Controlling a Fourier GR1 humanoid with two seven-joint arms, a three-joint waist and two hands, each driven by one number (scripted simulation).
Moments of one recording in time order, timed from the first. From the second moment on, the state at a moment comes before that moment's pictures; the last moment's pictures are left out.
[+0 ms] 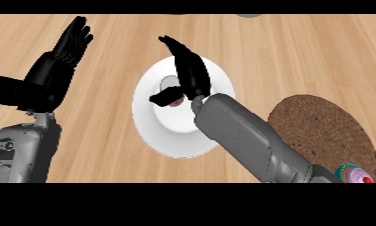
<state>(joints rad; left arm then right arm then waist) -0.34 0.25 0.07 -1.59 0.04 -0.09 0.13 -0.92 0.00 0.70 -0.84 0.07 -0.60 0.22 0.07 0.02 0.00</state>
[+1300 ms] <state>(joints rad) -0.26 0.26 0.12 -1.64 0.03 -0.10 0.13 -0.57 -0.34 0.27 -1.09 -0.23 -0.24 -0.16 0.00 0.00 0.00</state>
